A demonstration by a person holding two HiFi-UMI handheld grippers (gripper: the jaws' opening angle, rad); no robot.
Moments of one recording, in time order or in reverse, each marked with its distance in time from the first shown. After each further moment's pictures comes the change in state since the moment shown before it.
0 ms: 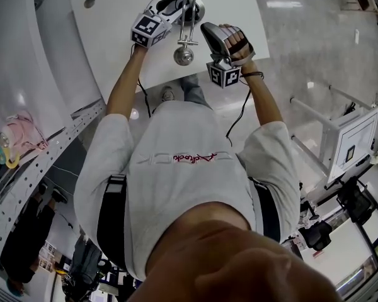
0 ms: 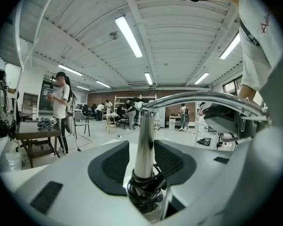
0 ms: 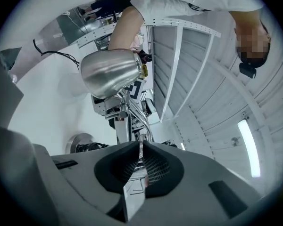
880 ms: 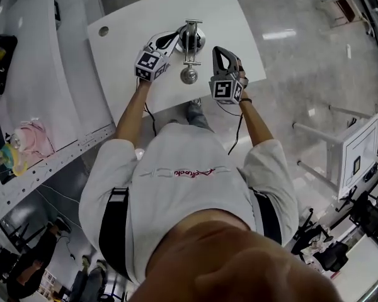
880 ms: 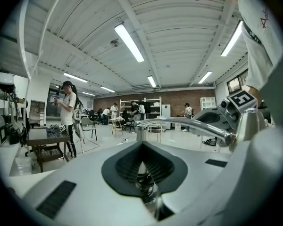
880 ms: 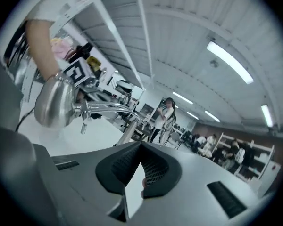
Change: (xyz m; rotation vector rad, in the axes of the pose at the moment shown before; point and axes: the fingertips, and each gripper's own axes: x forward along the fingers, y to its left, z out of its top) left arm -0.052 -0.008 0.016 0.024 -0.033 0.086; right arm -0.015 -0.006 -0.044 0.759 0.317 -0.030
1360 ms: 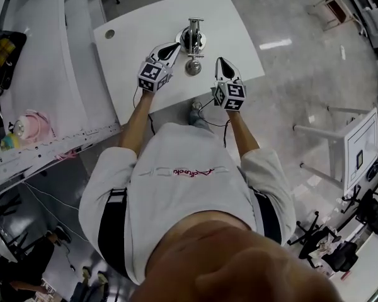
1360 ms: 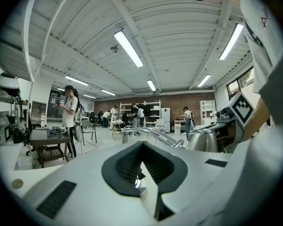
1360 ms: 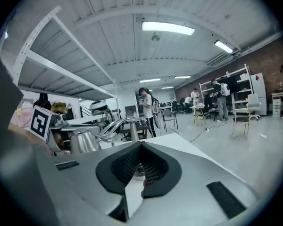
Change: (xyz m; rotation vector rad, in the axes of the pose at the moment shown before) left arm -0.055 -0.044 0.015 -0.009 -0.041 0.004; right arm -0.059 0.010 -0.006 0.749 0.035 -0.109
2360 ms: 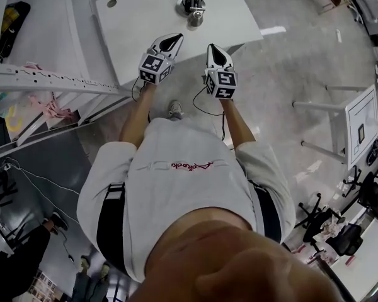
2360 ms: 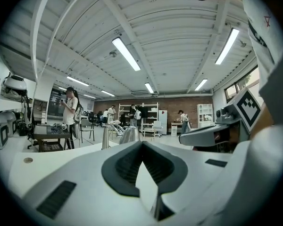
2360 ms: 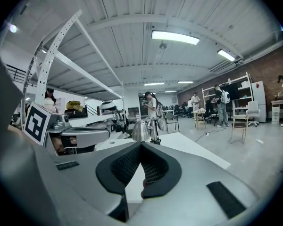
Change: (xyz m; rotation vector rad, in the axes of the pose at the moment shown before) left arm -0.109 -0.114 -0.010 -0.027 -0.020 -0.010; right arm -0.123 0.089 -0.021 -0.057 -0.035 0.011
